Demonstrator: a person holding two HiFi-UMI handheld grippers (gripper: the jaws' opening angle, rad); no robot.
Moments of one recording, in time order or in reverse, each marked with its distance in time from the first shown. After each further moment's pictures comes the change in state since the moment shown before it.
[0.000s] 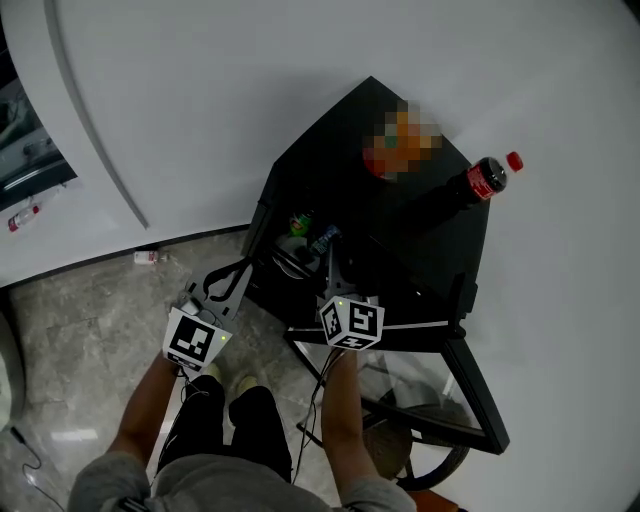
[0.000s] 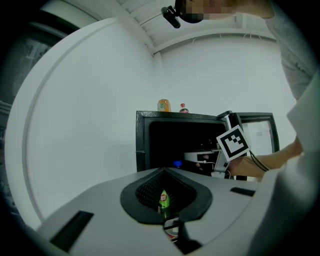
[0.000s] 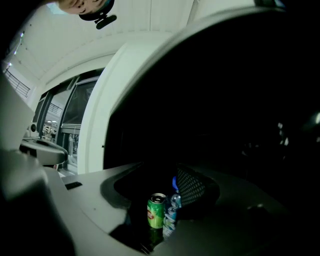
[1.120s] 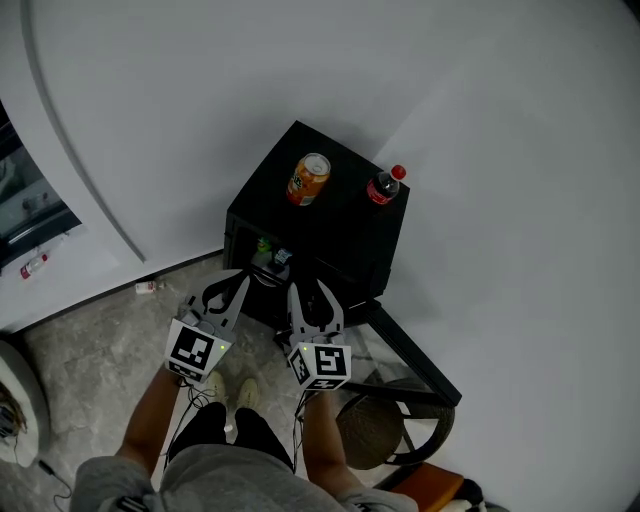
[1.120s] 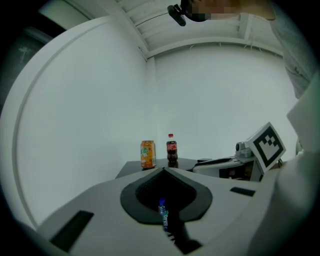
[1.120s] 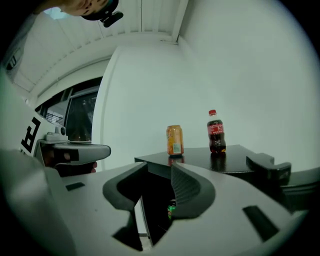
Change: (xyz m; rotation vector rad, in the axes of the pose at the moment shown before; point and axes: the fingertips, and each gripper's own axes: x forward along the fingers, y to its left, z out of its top) left arm -0.023 -0.052 0.185 0.000 0.000 -0.103; right arm -0.114 0.046 0.156 0.103 0.076 -0.013
